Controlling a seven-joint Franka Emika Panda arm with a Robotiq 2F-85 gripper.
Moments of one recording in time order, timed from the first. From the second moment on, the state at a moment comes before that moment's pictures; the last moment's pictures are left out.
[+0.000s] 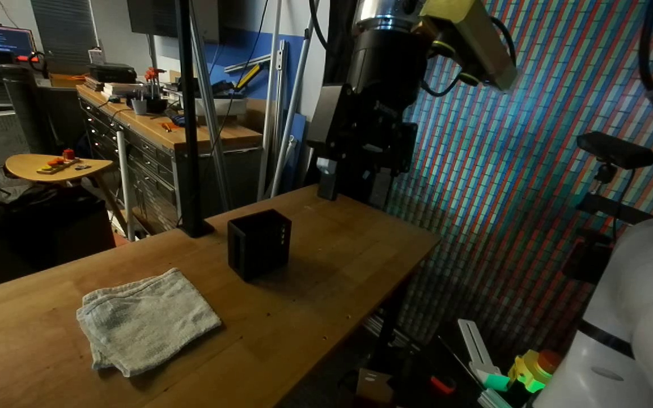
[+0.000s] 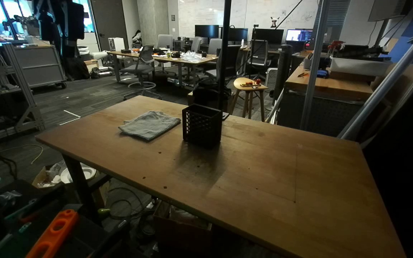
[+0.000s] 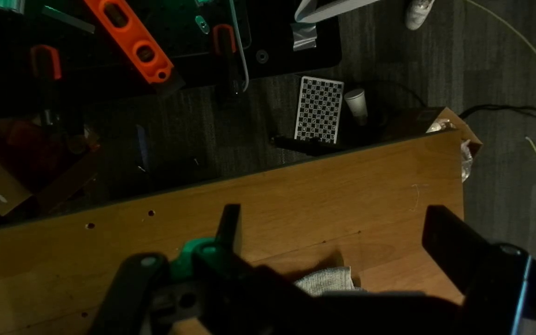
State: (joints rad) arm 0.09 -0.74 0.00 -2.56 0.29 1.72 0.14
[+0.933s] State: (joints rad) arm 0.11 -0.55 0.13 -2.45 0.29 1.81 0.13
